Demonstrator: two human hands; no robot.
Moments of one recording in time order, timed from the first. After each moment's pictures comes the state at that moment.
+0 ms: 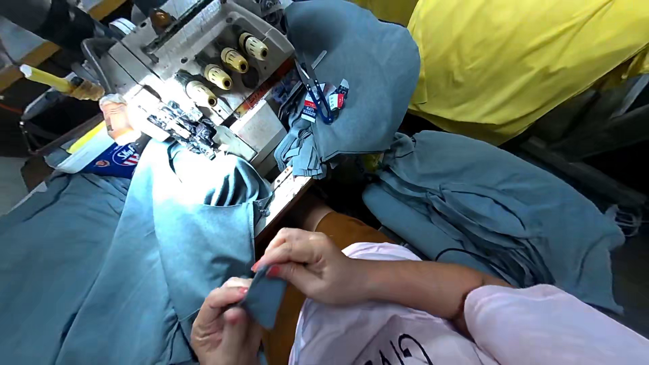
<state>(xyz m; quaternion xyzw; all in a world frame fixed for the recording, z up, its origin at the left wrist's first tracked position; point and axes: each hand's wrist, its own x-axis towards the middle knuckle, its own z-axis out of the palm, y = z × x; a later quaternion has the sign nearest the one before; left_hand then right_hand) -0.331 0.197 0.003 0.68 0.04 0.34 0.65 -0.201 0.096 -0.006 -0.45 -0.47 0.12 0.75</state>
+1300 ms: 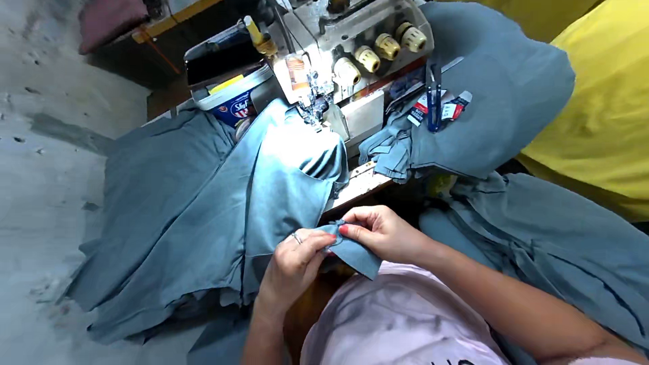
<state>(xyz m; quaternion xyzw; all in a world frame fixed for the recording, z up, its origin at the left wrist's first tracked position) -0.340 0.241 -0.016 0.89 0.03 0.32 0.32 -0.163 0.115 0.001 -0.58 -0.43 0.45 0.52</state>
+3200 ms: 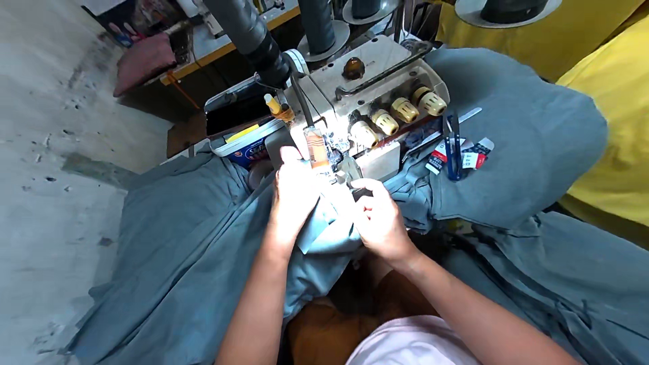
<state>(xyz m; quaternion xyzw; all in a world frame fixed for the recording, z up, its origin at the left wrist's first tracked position) -0.204 0.342 0.049 0.90 0.36 0.18 0.18 -0.140 0.206 -0.017 -0.66 -0.35 0.10 0.66</state>
